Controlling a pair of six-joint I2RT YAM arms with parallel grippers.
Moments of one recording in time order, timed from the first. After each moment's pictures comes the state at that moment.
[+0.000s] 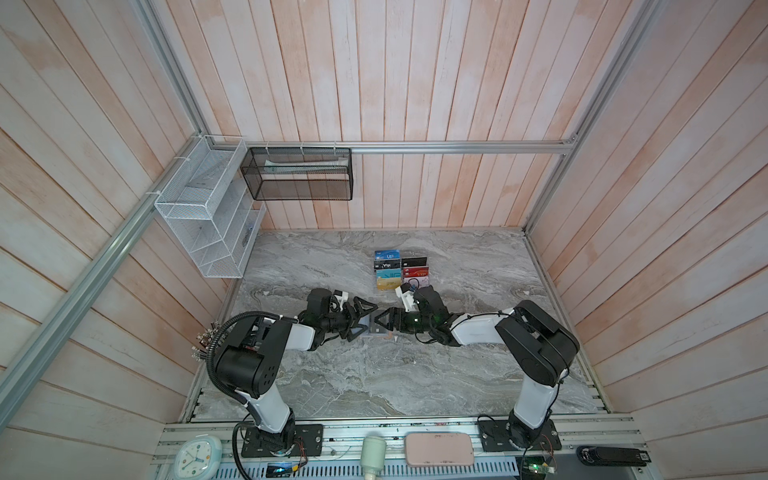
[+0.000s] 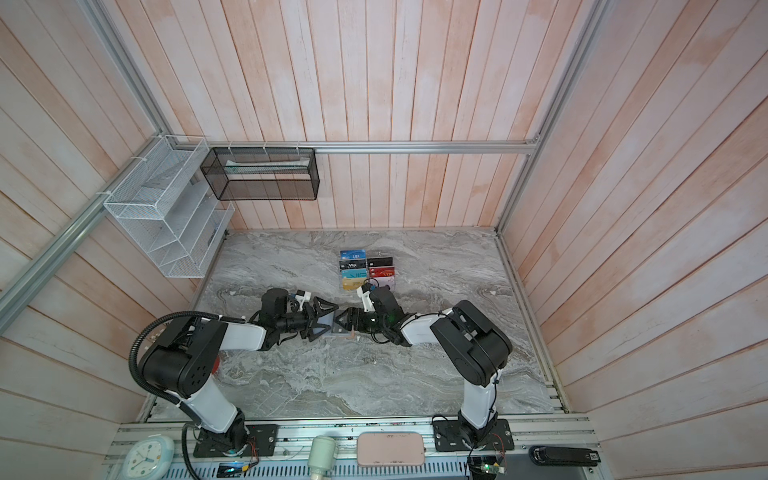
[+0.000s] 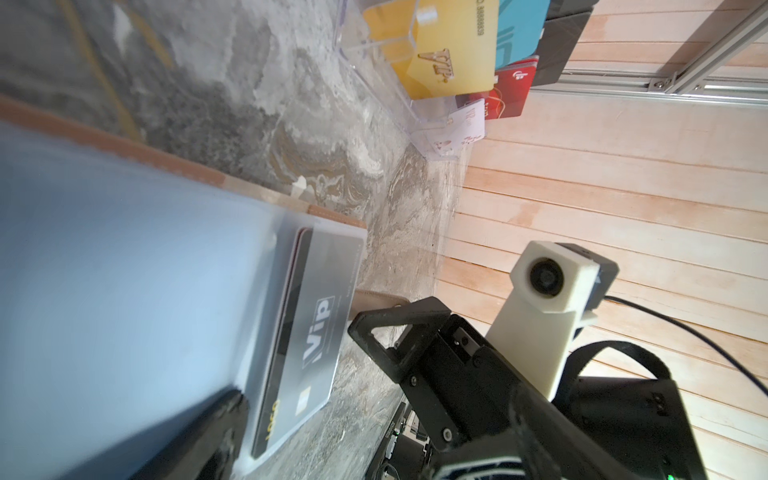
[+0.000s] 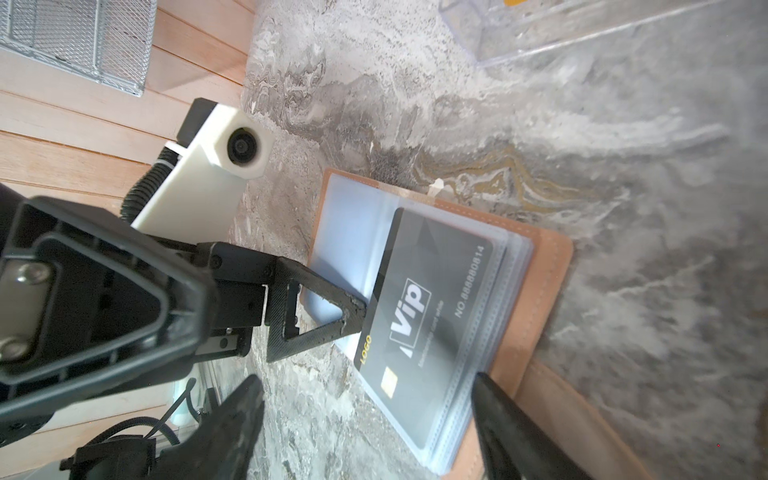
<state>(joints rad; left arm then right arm) -0.28 1.71 0.58 0.53 0.81 -1.15 0.73 1.84 0.82 0.42 -0.46 0.82</state>
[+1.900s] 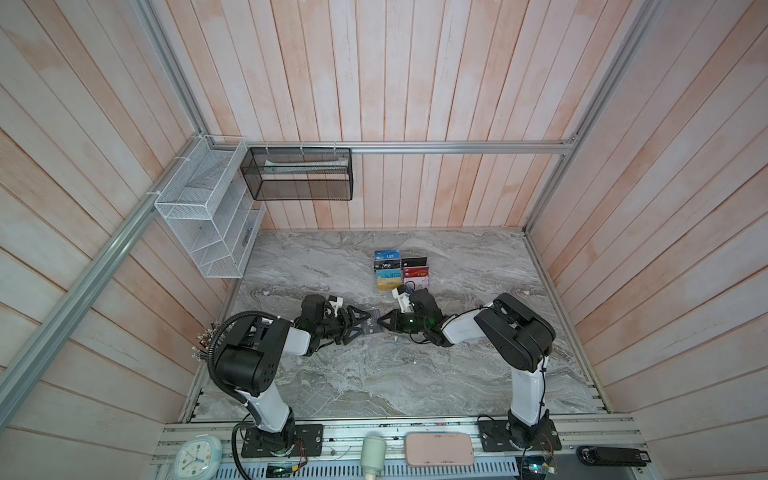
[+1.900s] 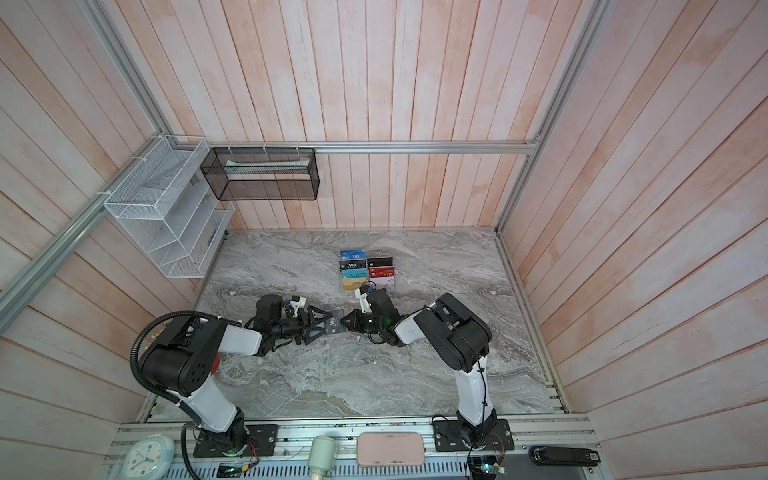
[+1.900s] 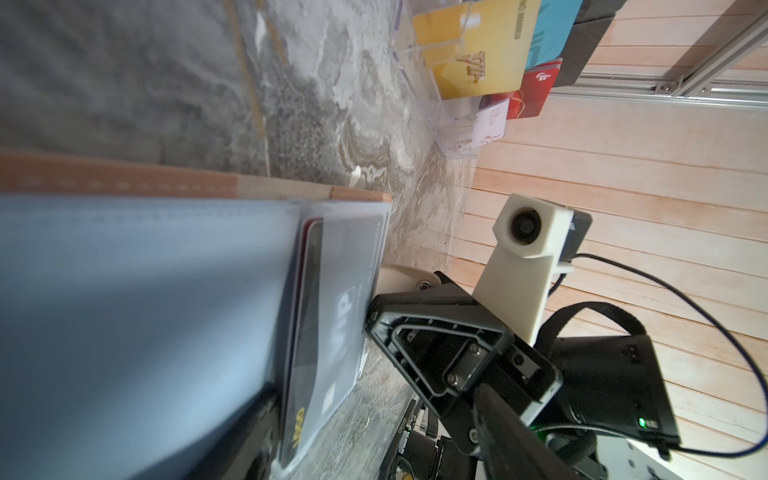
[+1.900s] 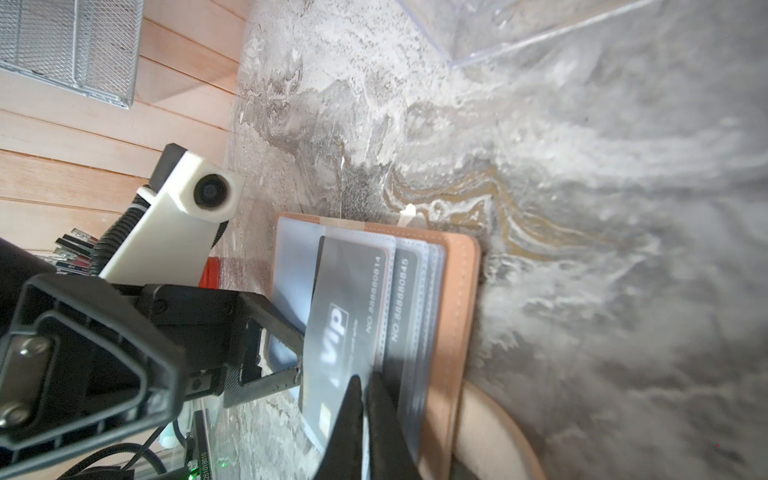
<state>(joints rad) -0.23 1.72 0.51 0.57 0.83 -1.10 0.73 2.00 0.85 0.58 -0.47 0.85</state>
